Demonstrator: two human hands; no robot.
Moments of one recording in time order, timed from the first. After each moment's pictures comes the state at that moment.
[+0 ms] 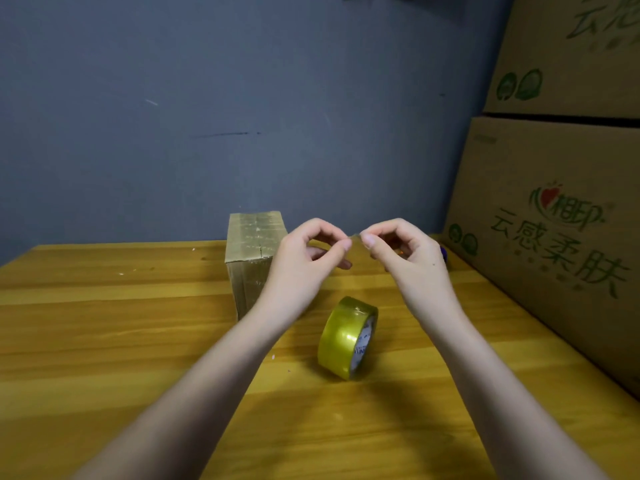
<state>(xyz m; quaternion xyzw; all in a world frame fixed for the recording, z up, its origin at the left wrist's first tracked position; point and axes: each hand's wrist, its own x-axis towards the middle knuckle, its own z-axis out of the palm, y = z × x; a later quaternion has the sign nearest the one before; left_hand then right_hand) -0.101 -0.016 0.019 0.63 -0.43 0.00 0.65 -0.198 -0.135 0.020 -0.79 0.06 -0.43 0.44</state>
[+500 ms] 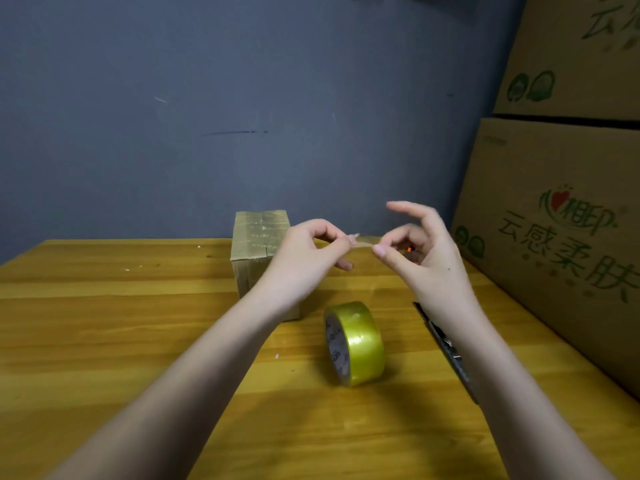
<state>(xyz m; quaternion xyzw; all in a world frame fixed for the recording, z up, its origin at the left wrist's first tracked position) -0.105 -0.009 0.038 0.68 -0.39 -0.07 0.62 -0.207 -0.138 0.024 -0.80 0.02 -0.41 0.43</state>
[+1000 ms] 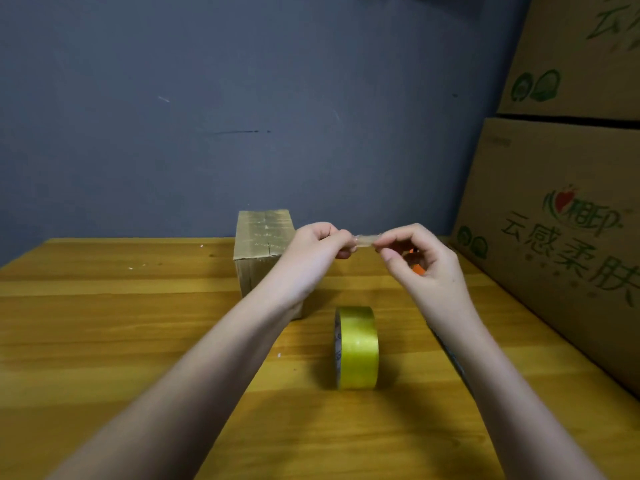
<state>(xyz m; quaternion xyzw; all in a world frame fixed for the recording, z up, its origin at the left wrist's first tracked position) -0.107 -0.014 0.042 0.70 -0.32 -0.13 0.63 -0.209 -0.136 0.017 -0.82 0.00 -0.42 0.40</state>
